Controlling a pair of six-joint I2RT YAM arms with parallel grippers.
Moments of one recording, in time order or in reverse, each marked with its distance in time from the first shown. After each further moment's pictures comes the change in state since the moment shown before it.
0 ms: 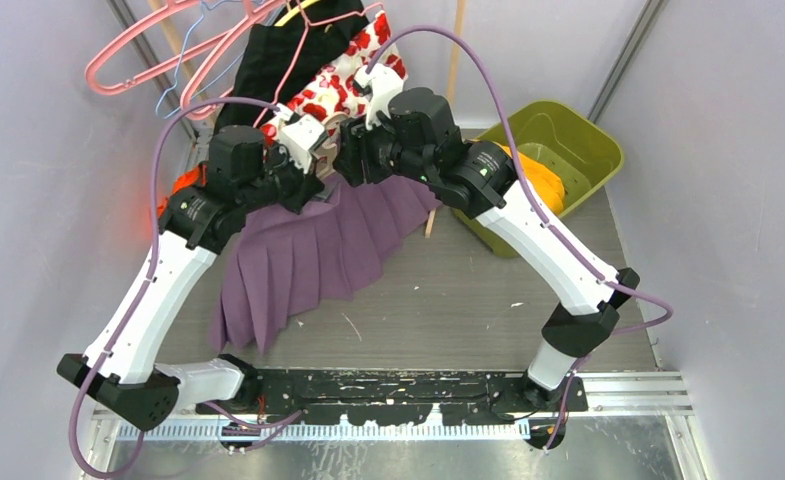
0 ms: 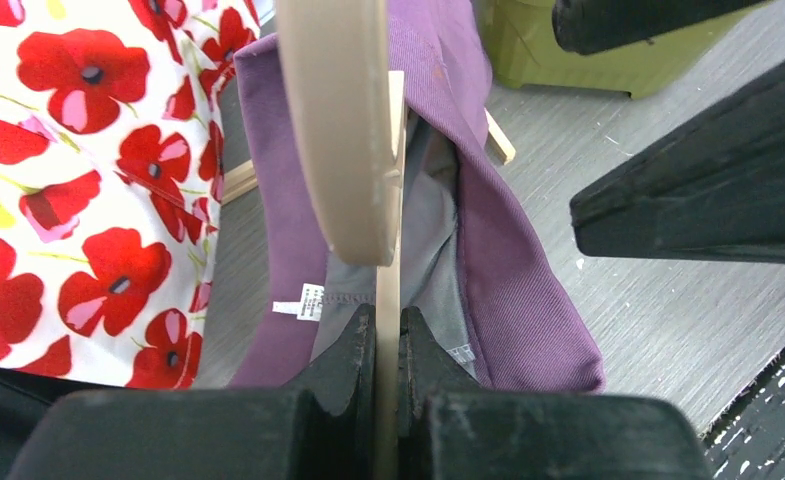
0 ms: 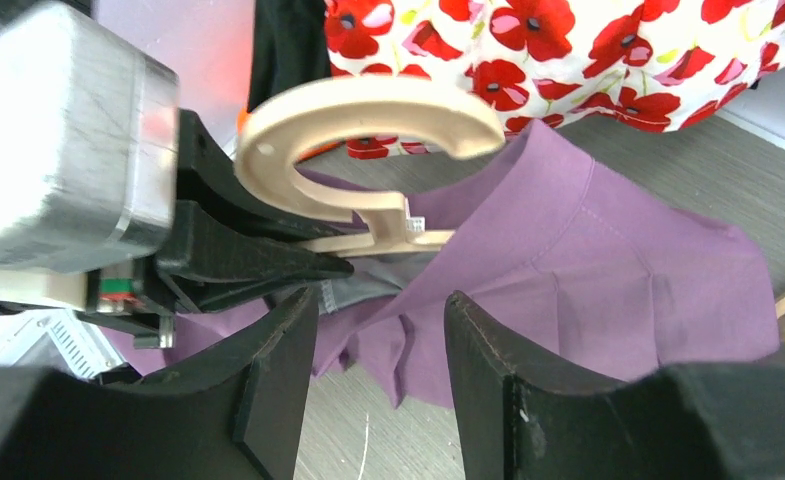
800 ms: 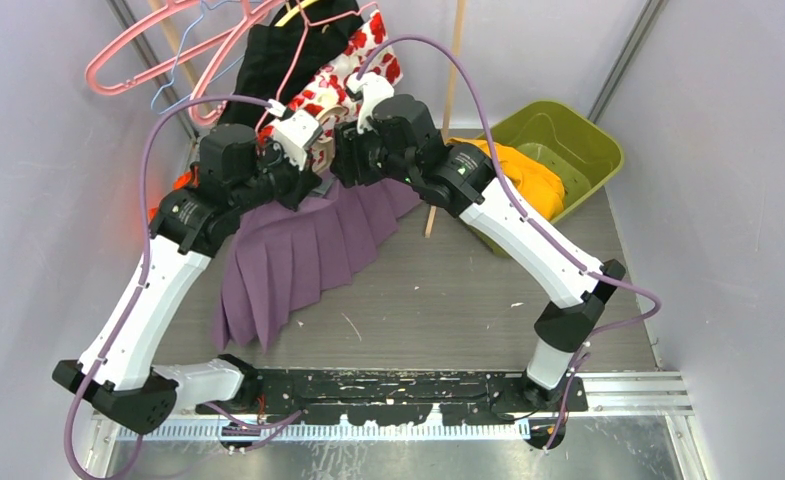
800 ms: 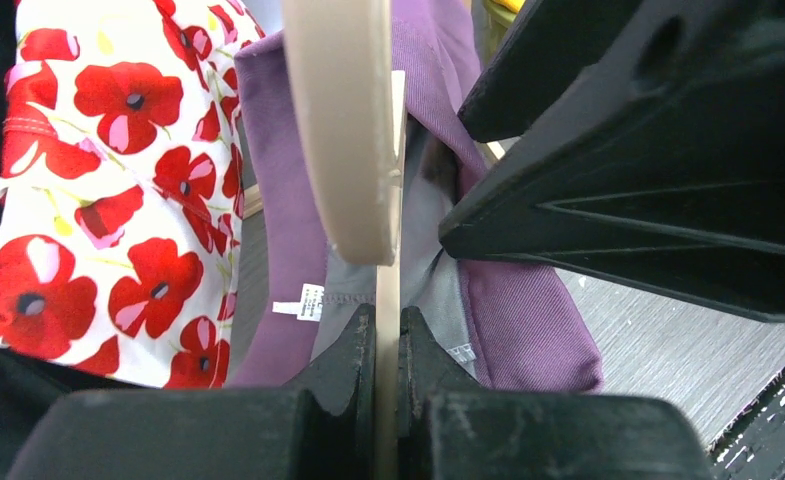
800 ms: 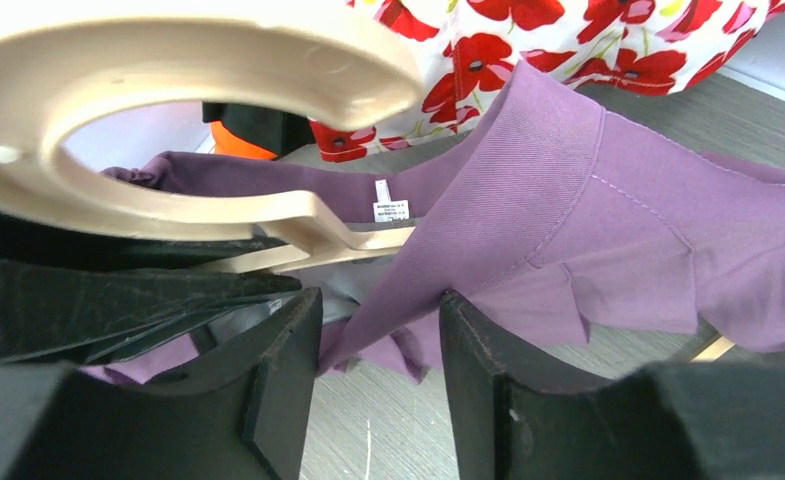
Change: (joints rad) left arm -0.006 -0.012 0.032 0.013 -0.026 -0.006; right arm 0.000 0.037 -0.058 0.048 0.039 0.046
